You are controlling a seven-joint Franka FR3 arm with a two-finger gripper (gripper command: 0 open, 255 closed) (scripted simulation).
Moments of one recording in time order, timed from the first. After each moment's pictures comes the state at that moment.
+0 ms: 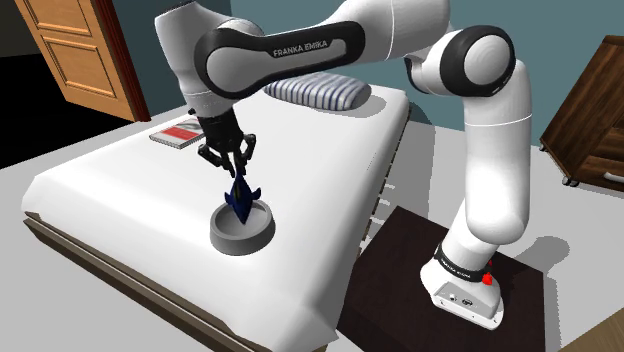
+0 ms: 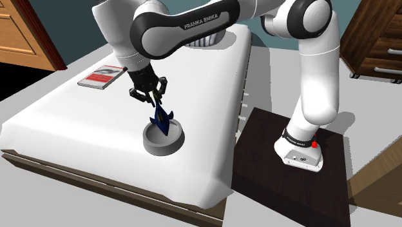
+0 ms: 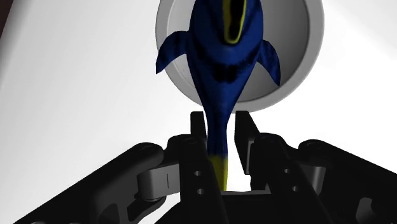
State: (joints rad) arm 0.04 0.41 0.66 -1.44 -0.33 1.59 1.40
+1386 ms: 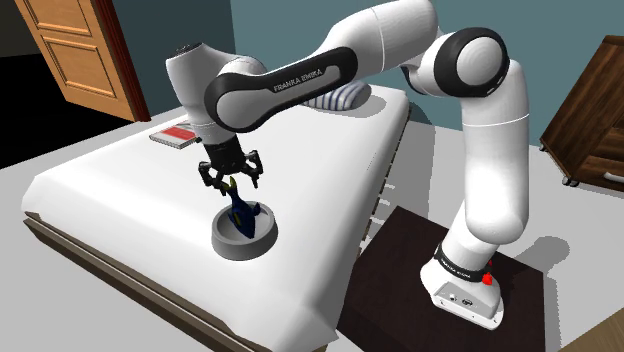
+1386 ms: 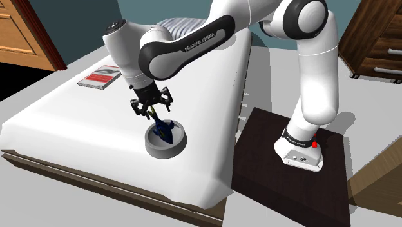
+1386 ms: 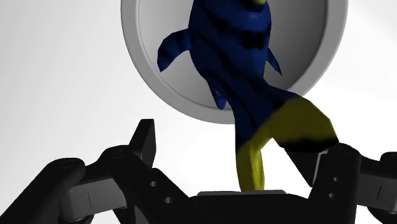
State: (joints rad) arm 0.03 0.43 0.65 -1.57 -0.35 1.74 1.43
